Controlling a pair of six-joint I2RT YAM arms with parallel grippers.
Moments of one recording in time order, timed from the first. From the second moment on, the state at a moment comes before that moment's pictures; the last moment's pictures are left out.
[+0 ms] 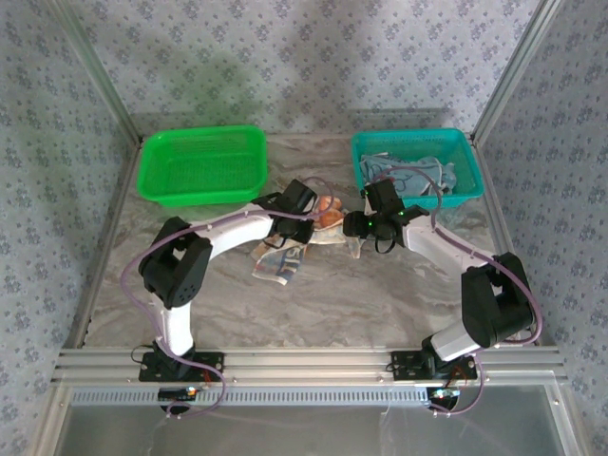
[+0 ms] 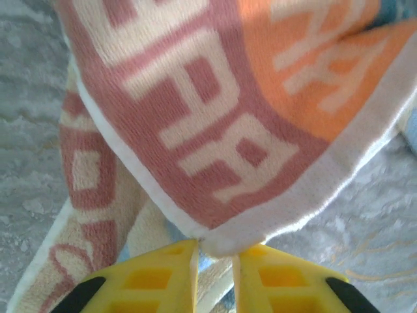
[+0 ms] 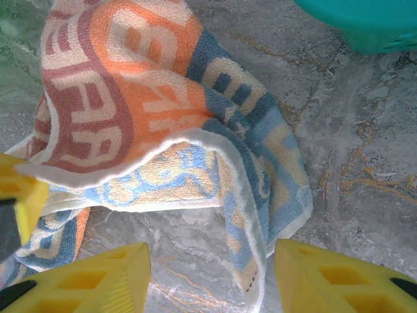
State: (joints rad) left arm -0.74 1.90 1.34 -0.48 -0.02 -0.26; right arm 0.43 1.49 0.98 -0.44 -0.09 0.44
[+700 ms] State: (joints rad) left arm -0.70 1.81 1.37 -0.48 -0.09 -0.26; right arm 0.50 1.45 0.78 -0.38 -0.06 0.53
